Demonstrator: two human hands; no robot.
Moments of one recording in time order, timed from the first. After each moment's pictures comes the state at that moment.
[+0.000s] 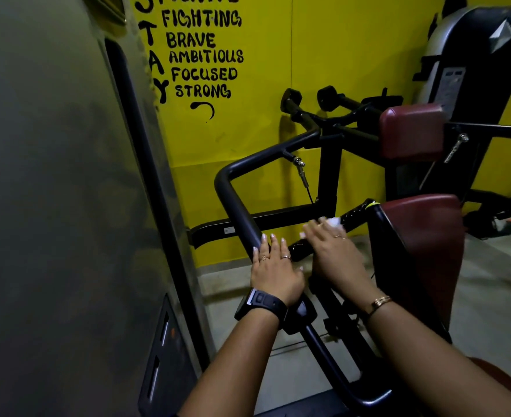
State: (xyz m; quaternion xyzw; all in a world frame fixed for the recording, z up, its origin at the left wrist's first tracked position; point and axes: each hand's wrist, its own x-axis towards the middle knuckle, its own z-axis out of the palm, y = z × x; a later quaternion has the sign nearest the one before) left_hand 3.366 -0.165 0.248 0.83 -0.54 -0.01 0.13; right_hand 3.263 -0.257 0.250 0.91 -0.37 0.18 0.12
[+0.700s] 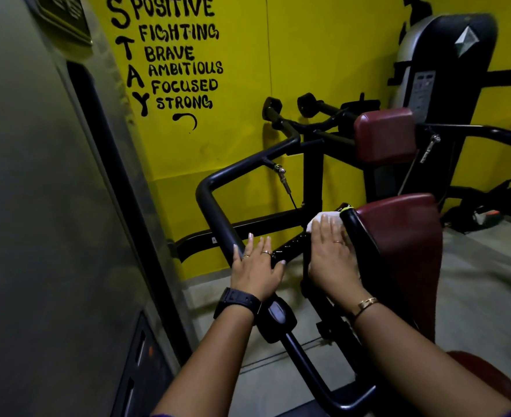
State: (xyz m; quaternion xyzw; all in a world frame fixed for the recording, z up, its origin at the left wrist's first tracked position) left_hand 3.378 -0.181 0.258 0.81 -0.57 0.01 0.13; right_hand 3.243 -0.263 0.246 0.85 -0.47 0.24 0.05
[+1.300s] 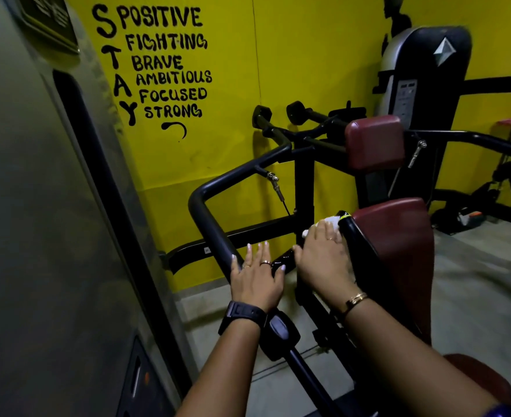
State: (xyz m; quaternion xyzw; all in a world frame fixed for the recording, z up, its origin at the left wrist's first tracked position) left_hand 3.380 -0.192 0.251 0.82 -0.55 0.03 0.13; right_hand 3.267 -0.260 0.278 0.82 -0.55 0.18 0.00
